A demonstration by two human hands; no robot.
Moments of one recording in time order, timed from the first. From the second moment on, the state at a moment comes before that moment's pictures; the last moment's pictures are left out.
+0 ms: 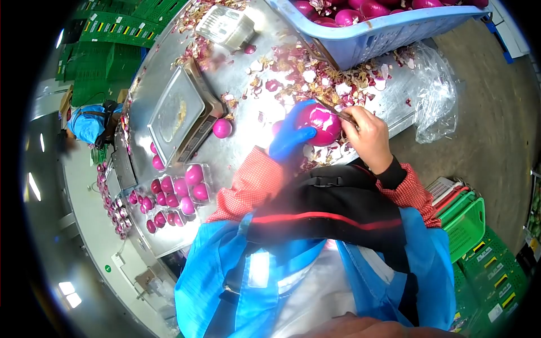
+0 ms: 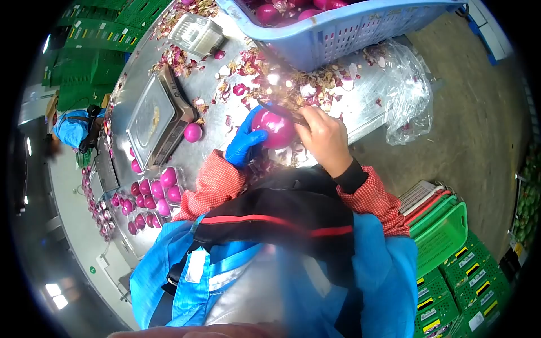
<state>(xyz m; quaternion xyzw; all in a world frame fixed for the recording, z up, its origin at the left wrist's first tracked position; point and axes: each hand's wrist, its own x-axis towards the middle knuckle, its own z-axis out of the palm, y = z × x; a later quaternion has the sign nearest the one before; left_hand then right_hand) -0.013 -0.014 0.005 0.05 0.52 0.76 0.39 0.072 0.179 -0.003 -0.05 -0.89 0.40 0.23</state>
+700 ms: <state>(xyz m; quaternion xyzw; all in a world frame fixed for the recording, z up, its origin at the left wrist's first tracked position) -0.008 -0.010 0.008 0.04 0.51 0.77 0.37 0.079 0.187 -0.025 -0.23 -0.86 0.45 0.06</state>
